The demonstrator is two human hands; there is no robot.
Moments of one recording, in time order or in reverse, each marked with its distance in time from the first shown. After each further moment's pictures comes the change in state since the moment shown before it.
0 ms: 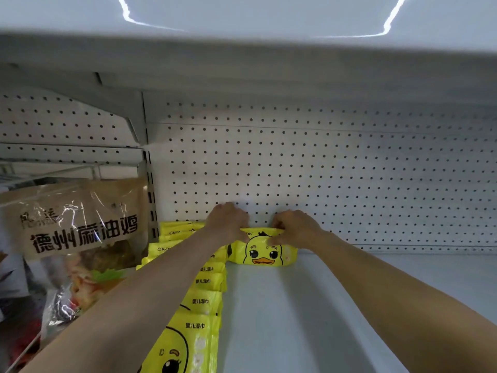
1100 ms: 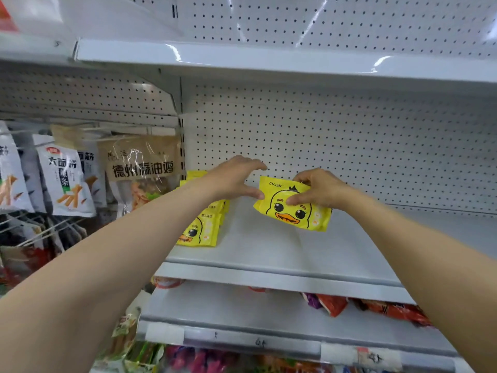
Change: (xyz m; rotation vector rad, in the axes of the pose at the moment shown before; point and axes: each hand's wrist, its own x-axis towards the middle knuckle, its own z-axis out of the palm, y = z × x) left_hand -0.182 0.095 -0.088 -0.128 0.154 0.175; right_hand -0.222 -0.012 -0.106 0.316 -0.020 -0.060
